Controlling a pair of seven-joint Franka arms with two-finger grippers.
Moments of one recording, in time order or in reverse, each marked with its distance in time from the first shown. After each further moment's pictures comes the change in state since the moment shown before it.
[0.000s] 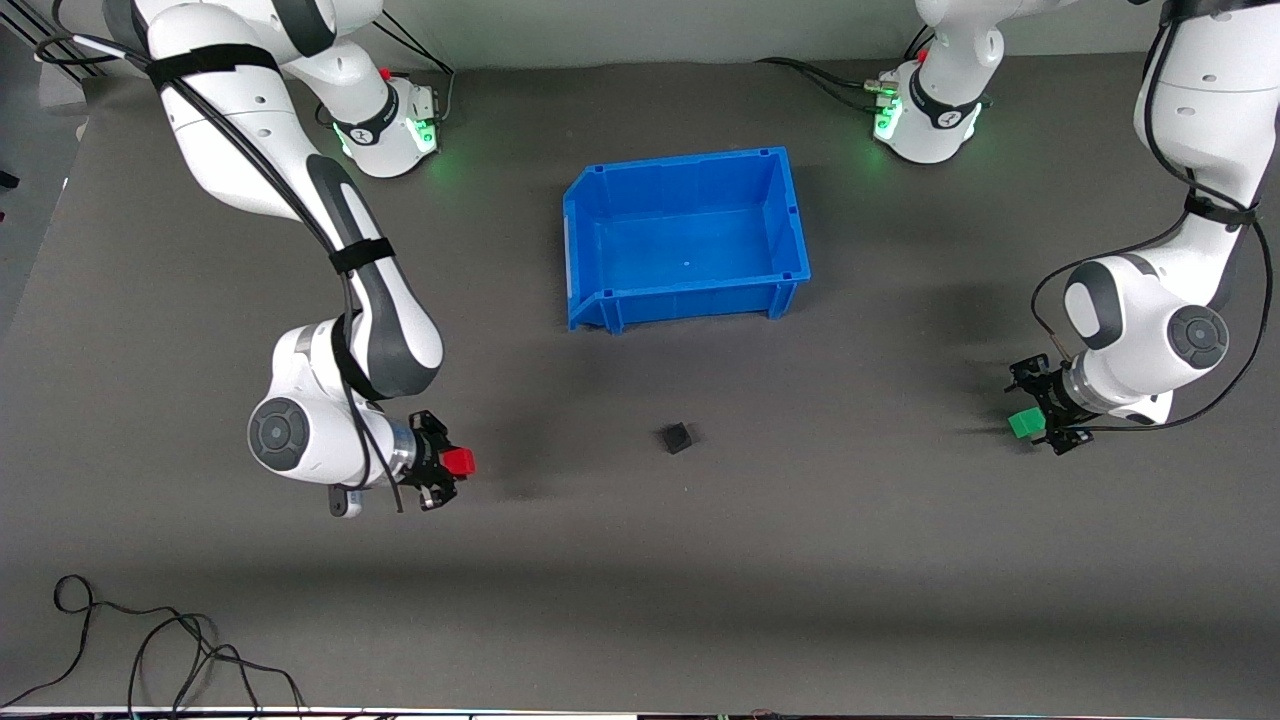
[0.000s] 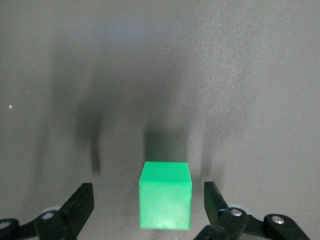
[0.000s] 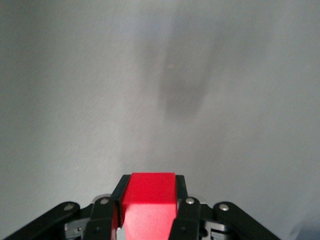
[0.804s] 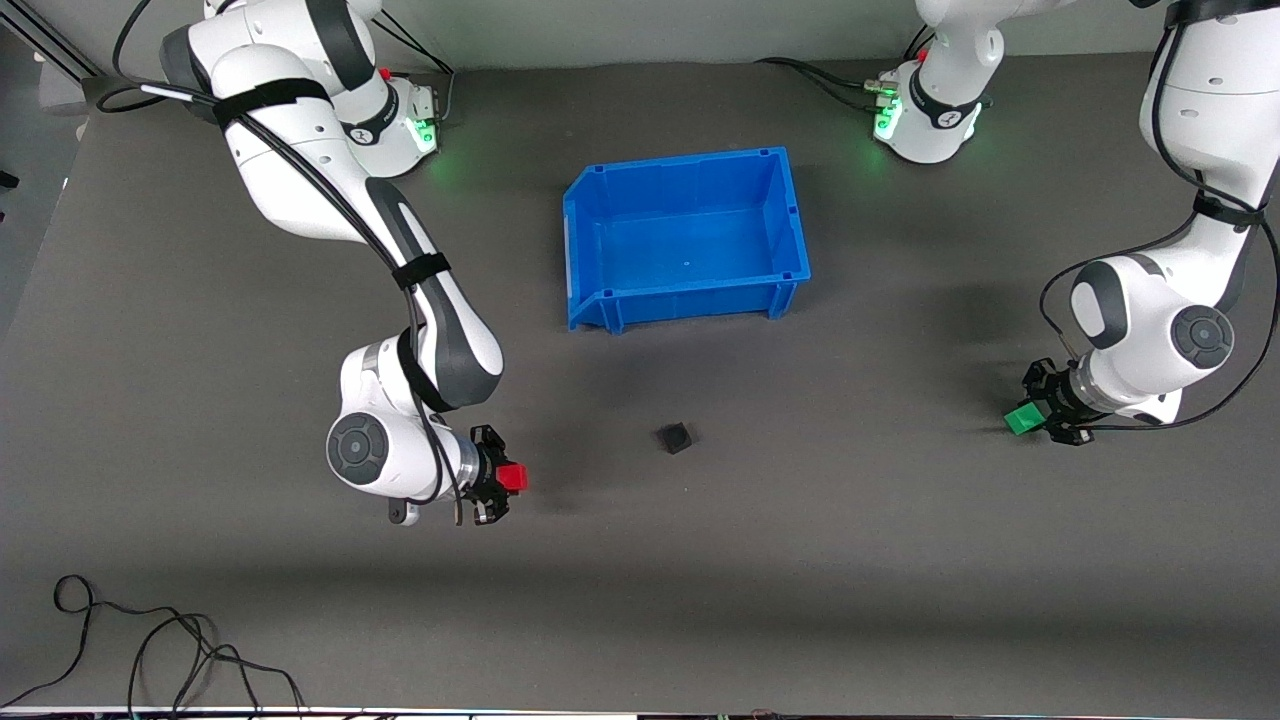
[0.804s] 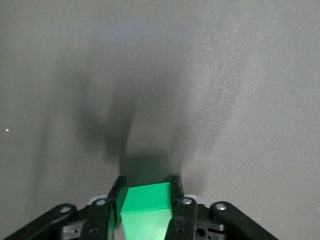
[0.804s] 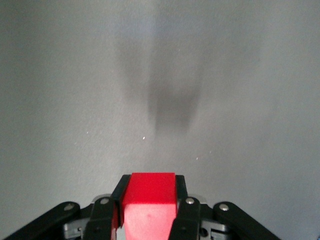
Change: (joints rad) left arm 0.007 0.000 0.007 0.002 0.045 0.001 0.000; right arm 0.056 0.139 0.018 0.176 0.021 0.000 0.171
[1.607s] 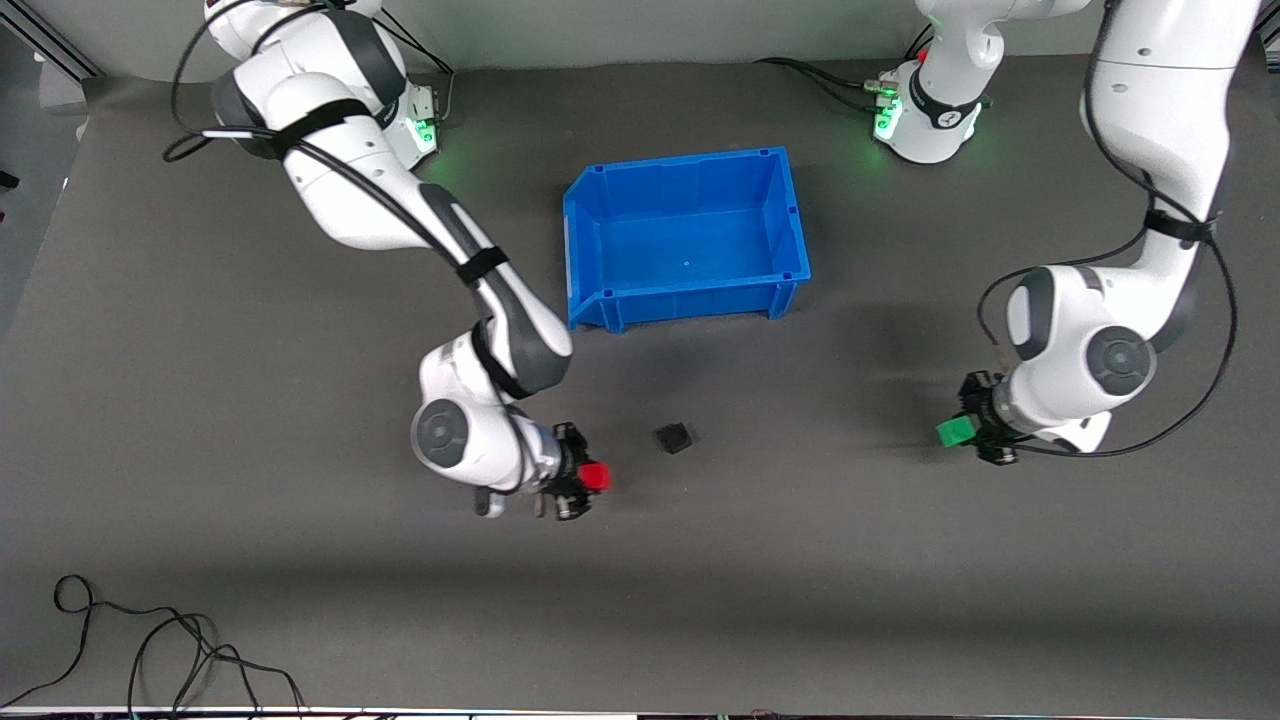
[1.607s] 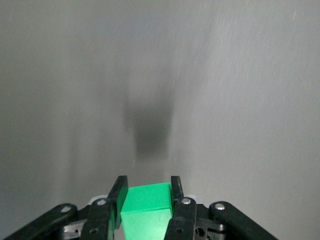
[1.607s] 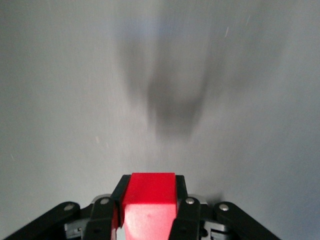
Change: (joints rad) left arm -0.237 -0.024 -0.038 0.160 -0.001 -0.224 -0.160; right arm 0.071 0.157 0.130 0.171 0.006 0.142 0.111
